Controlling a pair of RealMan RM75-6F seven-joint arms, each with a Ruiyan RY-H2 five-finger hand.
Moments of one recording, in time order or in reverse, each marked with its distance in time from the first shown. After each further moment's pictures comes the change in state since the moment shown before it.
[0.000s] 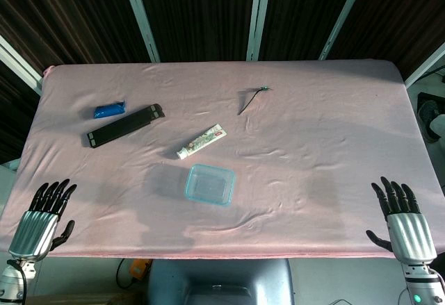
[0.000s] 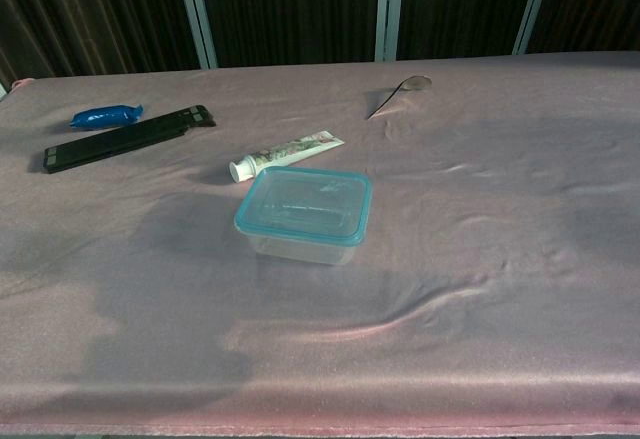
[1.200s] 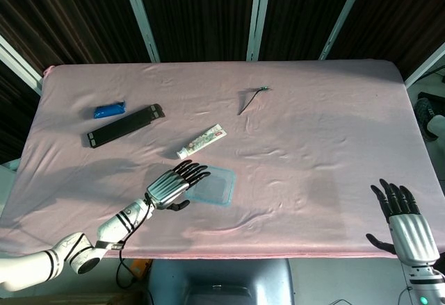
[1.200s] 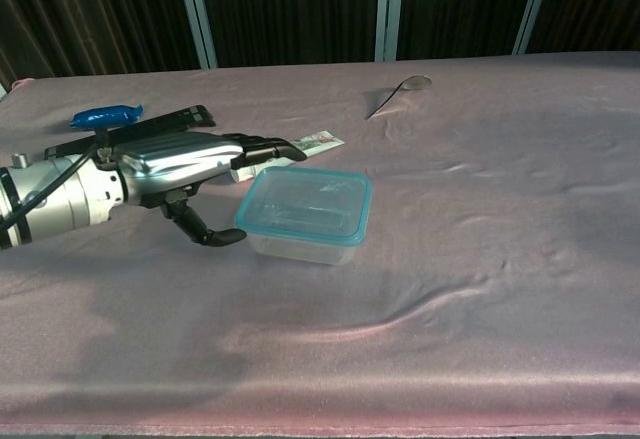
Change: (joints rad) left arm -0.659 -0.368 -0.142 0.239 0.001 -0.665 -0.220; right arm -0.038 0.056 0.042 -0.013 -0.056 -0.077 0.101
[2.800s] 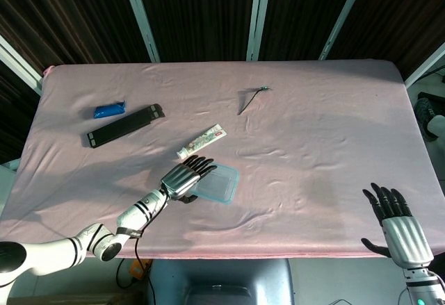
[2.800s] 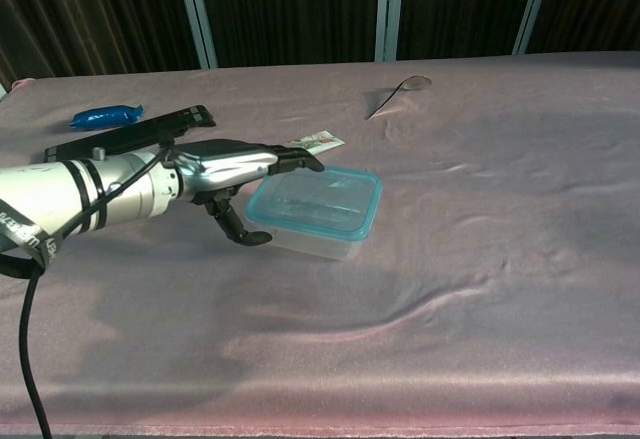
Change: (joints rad) left arm -0.145 -0.089 -0.005 0.068 -0.304 -0.130 0.189; right arm -0.013 0.011 0.006 -0.010 -0.048 -0.045 0.003
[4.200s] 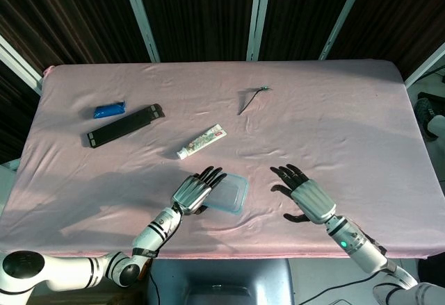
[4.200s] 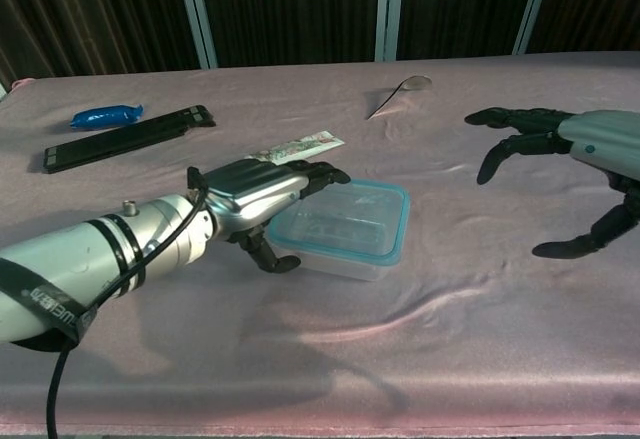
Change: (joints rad) left arm 0.054 -0.146 0.003 -0.122 -0.224 0.192 0.416; right arm 0.434 -0.302 0.074 0.306 -0.180 -0.317 0.276
